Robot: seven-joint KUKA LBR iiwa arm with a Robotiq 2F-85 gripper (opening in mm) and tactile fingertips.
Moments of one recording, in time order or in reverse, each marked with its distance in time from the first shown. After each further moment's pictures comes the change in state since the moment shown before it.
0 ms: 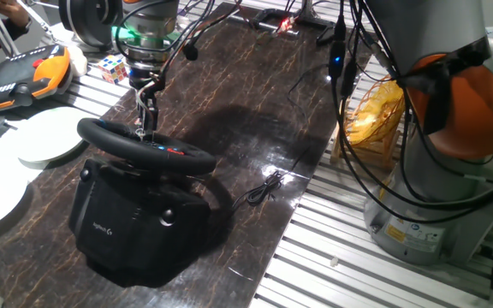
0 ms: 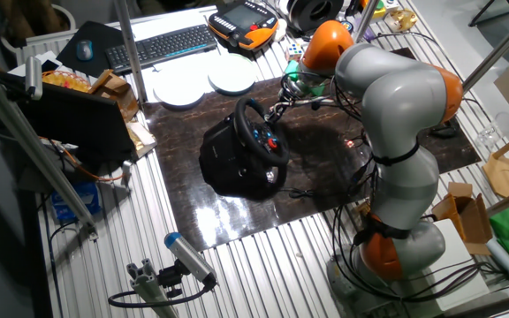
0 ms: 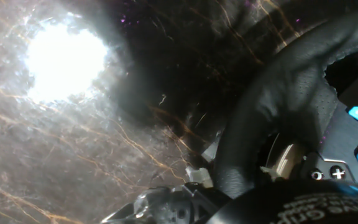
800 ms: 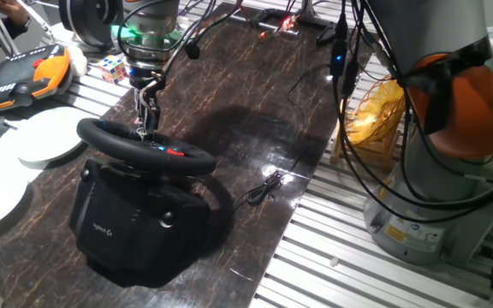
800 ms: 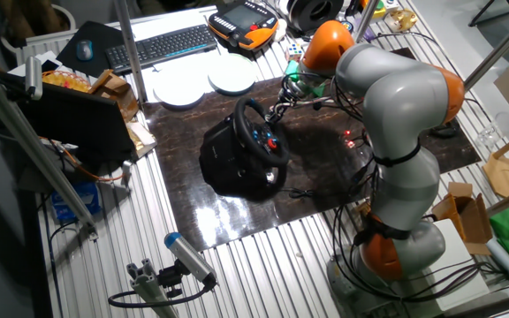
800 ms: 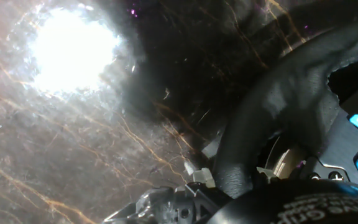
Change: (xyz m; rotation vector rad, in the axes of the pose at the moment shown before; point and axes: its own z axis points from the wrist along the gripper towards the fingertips) arm 0.001 -0.005 -0.006 -0.013 0.005 -0.077
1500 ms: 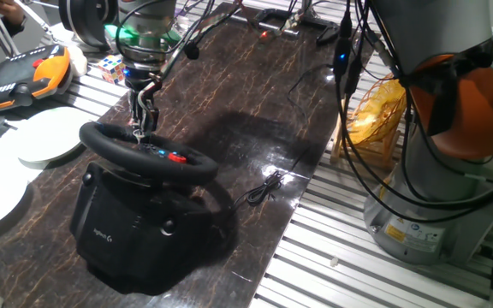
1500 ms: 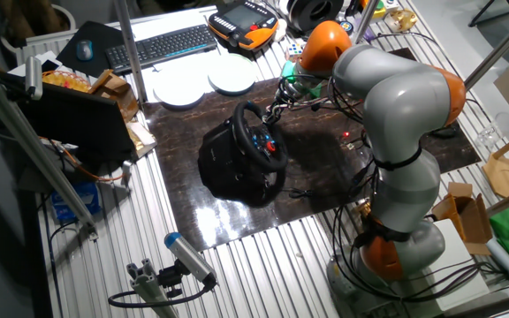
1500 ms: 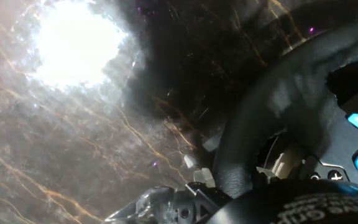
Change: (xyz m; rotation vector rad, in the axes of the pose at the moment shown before) arm 0.012 -0.014 -0.002 -0.010 0.005 -0.080
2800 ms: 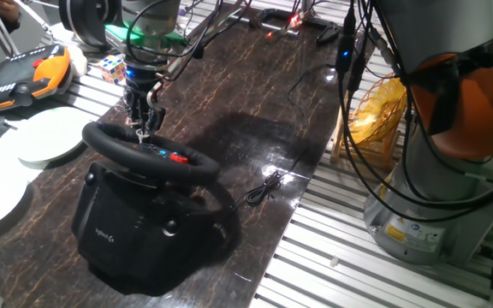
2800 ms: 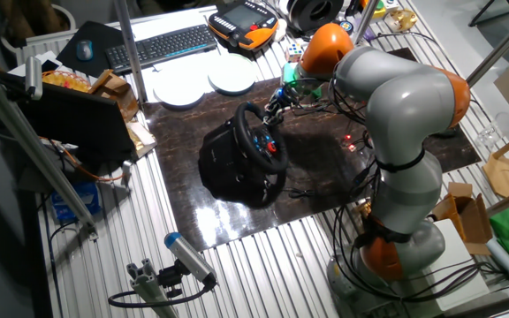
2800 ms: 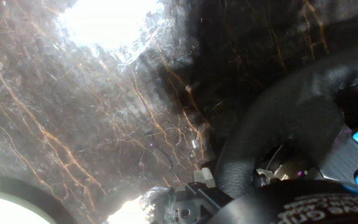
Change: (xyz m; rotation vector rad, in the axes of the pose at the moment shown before) arm 0.001 0.000 -0.004 -0.027 0.014 -0.189
